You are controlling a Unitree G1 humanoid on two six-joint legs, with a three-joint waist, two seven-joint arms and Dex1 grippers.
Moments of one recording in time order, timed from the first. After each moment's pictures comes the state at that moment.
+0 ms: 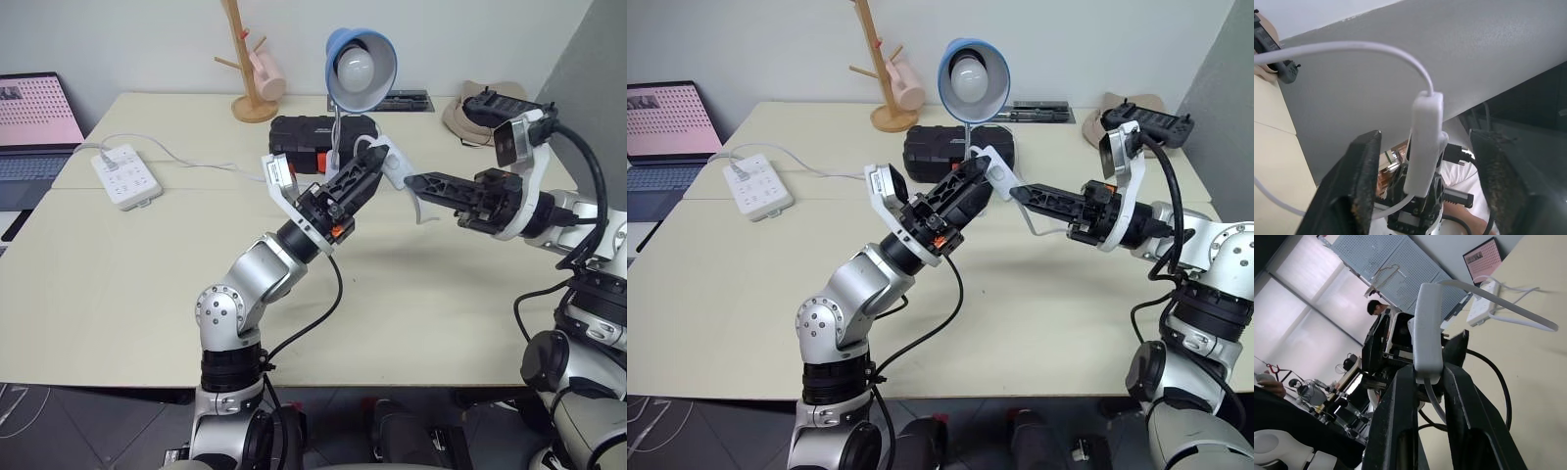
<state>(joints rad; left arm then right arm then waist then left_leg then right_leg) -0.51 -0.03 0.10 -0.24 -1.69 0.80 0.12 -0.81 -0.45 -0.54 0.01 1.36 1.60 0.41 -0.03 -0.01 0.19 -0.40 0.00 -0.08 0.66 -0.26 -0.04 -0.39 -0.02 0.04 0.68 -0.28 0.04</state>
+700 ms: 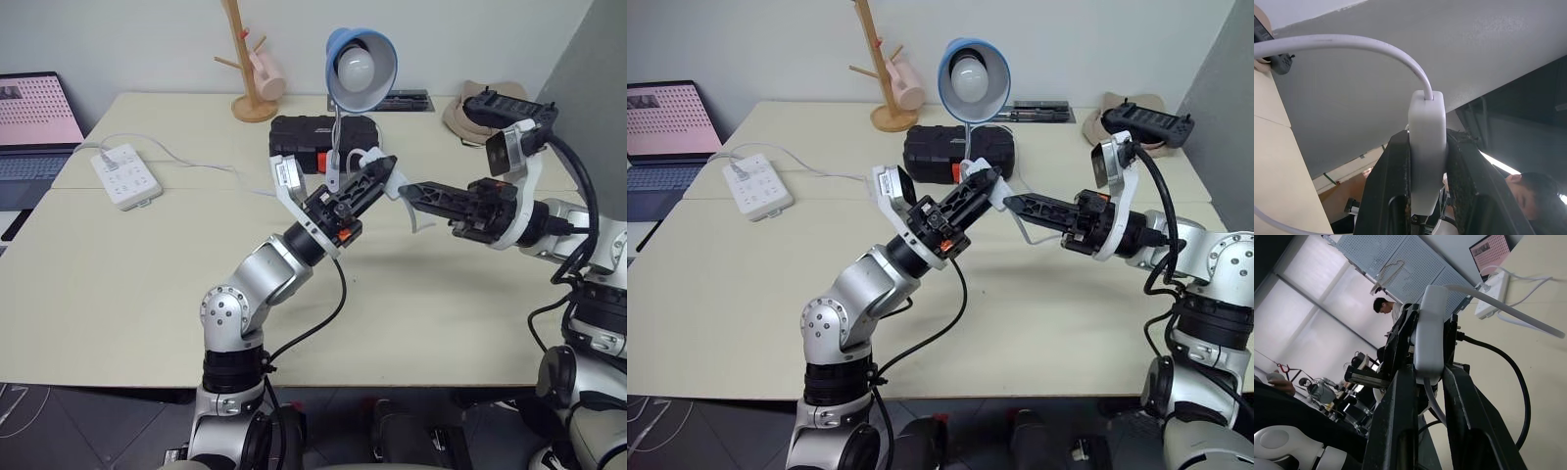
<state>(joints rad) -0.50 -0.02 0.07 -0.25 -1.71 0.78 0.12 -0.72 -0.54 -0.39 0.01 1.65 1.45 0.26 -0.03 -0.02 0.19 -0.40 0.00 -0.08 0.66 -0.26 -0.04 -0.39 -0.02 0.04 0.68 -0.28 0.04</state>
